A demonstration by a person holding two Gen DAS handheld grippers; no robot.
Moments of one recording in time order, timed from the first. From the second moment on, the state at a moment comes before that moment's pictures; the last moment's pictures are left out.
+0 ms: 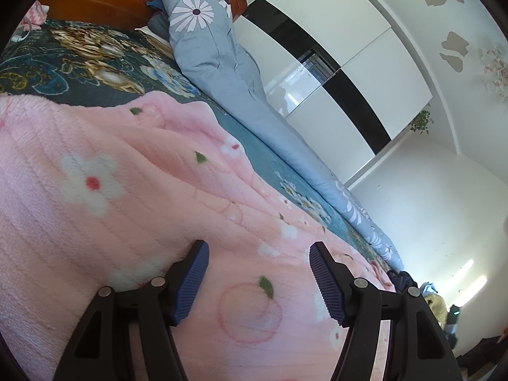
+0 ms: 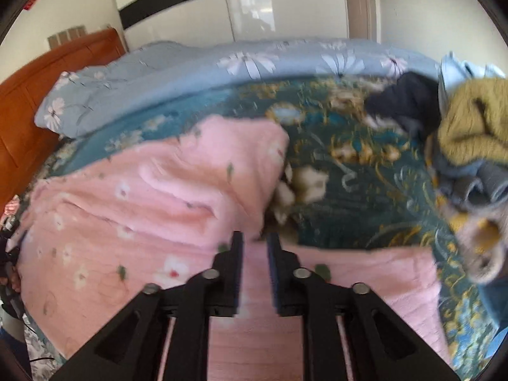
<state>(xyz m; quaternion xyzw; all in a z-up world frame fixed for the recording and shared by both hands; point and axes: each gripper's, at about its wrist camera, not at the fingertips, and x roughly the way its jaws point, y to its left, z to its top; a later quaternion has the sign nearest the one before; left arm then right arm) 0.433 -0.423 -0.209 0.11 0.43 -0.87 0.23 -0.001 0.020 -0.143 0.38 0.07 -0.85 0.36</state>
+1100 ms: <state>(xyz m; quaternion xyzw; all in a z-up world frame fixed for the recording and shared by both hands) 0.347 -0.601 -0.157 0.34 0.32 -0.78 0.41 -0.146 0.017 -0.085 0.36 0.08 -0.91 0.18</state>
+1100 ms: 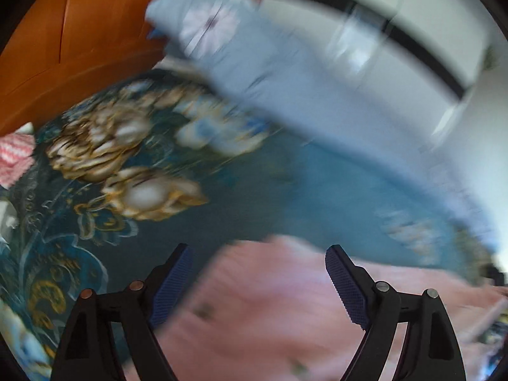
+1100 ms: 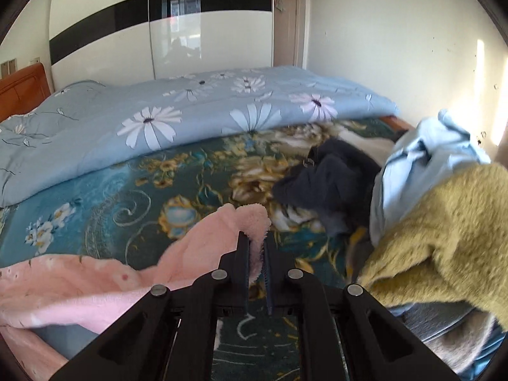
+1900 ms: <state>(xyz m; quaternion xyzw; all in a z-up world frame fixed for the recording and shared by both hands) 0.353 -0.641 -0.168 0.30 0.36 -0.75 0.47 -0.156 0.033 -0.139 0.39 0.03 -0.90 0.17</state>
